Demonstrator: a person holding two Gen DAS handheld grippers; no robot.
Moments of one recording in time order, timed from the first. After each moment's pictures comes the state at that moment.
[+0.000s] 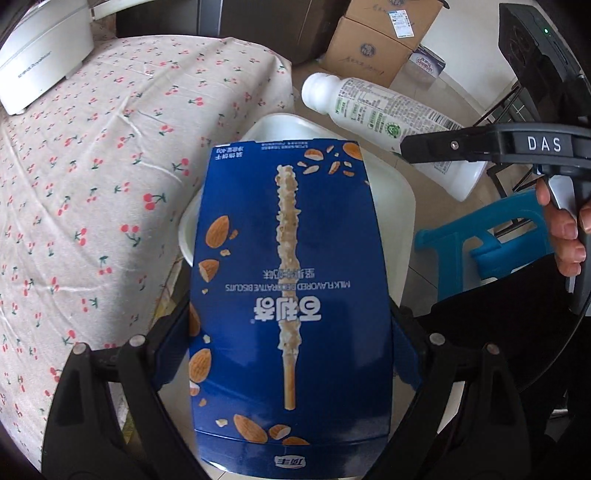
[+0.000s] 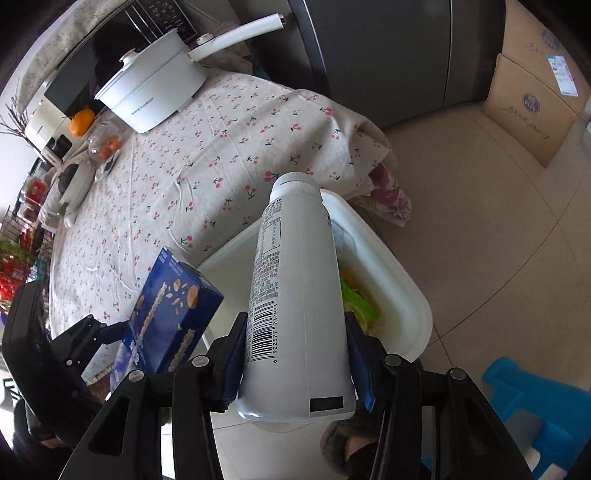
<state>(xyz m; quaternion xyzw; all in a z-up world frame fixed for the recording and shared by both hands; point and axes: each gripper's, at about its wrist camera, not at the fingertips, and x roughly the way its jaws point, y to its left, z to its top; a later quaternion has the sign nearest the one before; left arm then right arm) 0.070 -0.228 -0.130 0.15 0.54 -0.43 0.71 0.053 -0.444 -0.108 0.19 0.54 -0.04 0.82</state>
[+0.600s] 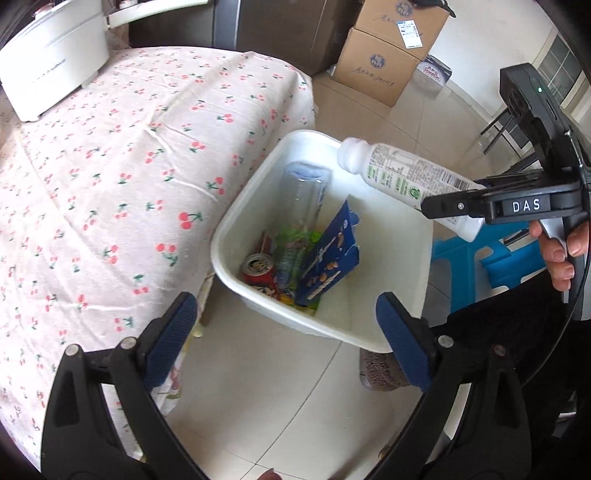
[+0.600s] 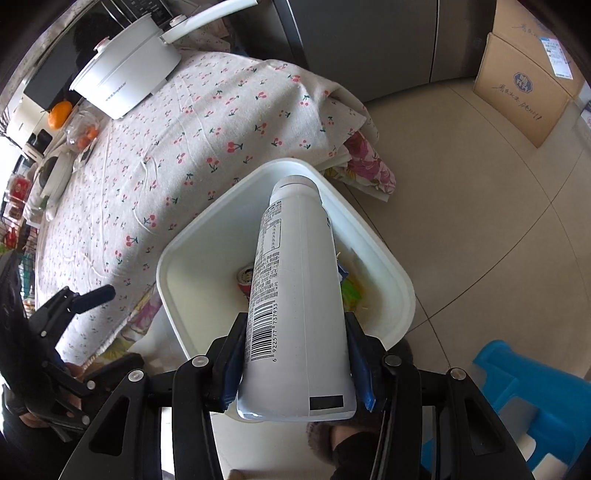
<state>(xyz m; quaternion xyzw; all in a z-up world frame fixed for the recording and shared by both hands) 0.084 -0.207 -0.120 0.16 0.51 -0.40 0.75 0.049 -0.455 -0.140 0.19 0.58 -0.06 0.79</state>
